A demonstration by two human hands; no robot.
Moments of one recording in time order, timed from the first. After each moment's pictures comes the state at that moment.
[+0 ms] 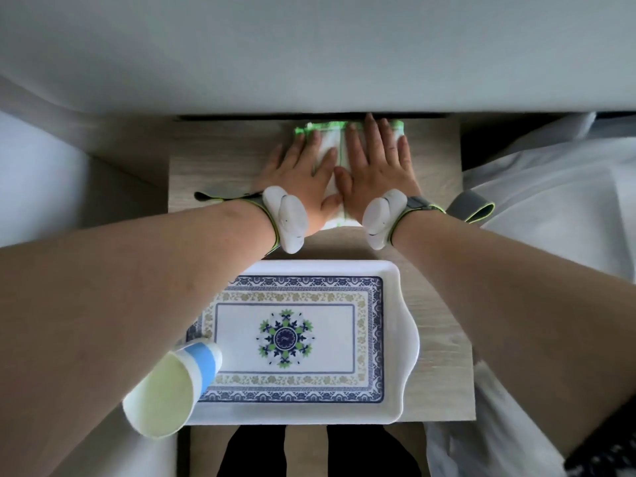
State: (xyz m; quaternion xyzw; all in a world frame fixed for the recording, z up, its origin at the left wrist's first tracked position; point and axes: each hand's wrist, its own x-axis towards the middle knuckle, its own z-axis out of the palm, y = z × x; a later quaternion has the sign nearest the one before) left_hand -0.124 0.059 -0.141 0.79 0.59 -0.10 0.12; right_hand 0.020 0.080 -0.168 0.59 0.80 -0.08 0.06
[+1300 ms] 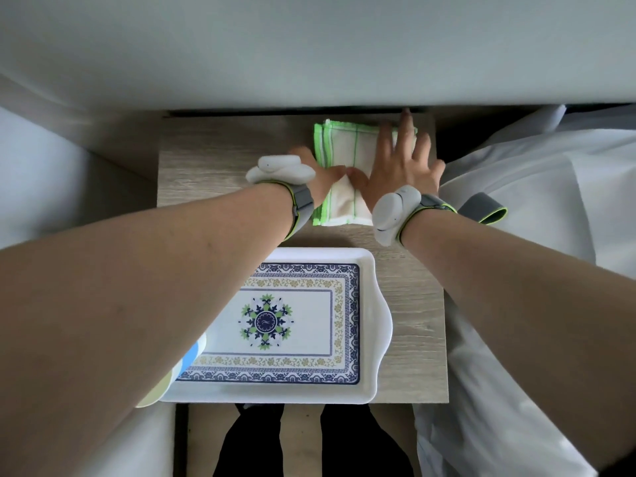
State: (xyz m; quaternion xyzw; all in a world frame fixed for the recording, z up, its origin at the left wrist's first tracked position) left_hand -0.071 0.074 -0.127 0.46 0.79 0.09 0.40; right_hand 0.060 0.073 -0.147 0.70 0.71 -0.08 0.05
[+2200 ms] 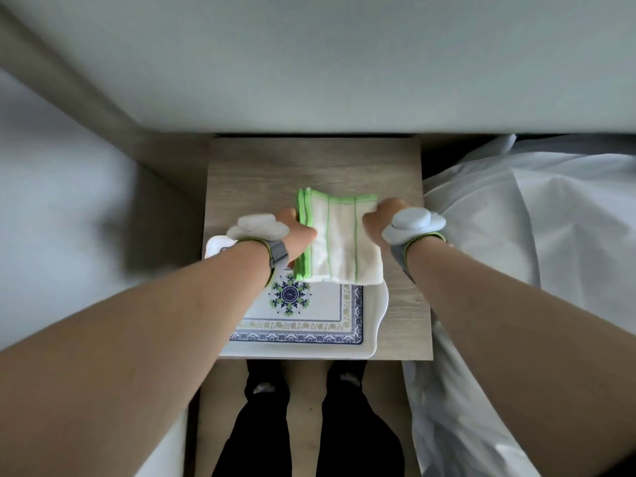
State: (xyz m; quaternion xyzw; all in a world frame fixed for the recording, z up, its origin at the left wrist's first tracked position) left_hand -0.105 -0.028 -0.048 0.37 0.78 0.03 0.50; right_hand 0.047 0.013 -0.057 0.72 0.57 -0.35 0.17
